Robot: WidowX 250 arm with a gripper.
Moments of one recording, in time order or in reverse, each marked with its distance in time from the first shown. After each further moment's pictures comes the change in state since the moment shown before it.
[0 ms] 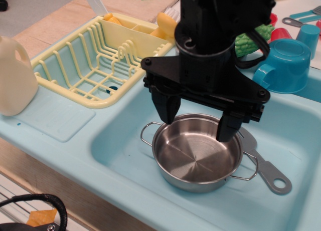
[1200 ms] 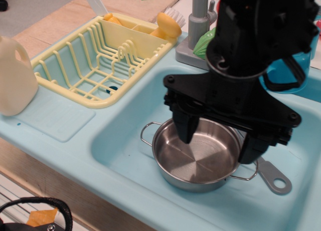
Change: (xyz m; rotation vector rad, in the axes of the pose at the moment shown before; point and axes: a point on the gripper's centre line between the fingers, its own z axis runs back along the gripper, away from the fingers) arm -0.011 -0.029 -0.006 -0.008 0.038 -0.017
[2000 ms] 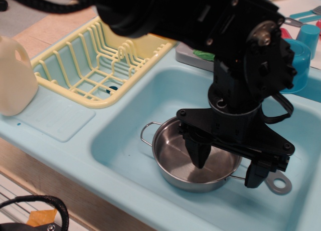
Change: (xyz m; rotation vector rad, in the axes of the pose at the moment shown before) arm 0.000 -0.005 -0.048 -0.095 0.057 -0.048
